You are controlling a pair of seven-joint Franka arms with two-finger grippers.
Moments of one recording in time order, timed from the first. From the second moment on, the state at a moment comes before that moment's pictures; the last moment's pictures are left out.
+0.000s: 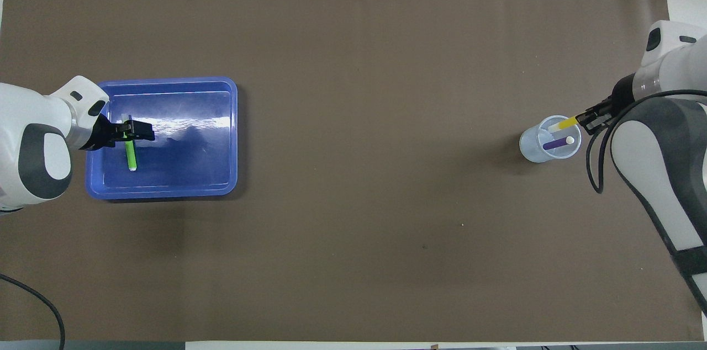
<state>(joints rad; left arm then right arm) 0.04 0.21 0.02 -2.11 -0.14 2.33 0.08 -0.14 0.07 0.11 -1.87 -0.03 1.94 -0.57</state>
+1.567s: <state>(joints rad) -0.03 0.15 -0.01 -1.89 -0.14 1.98 -0.37 -0.11 0.04 0.14 -1.86 0.32 1.93 -0.39</state>
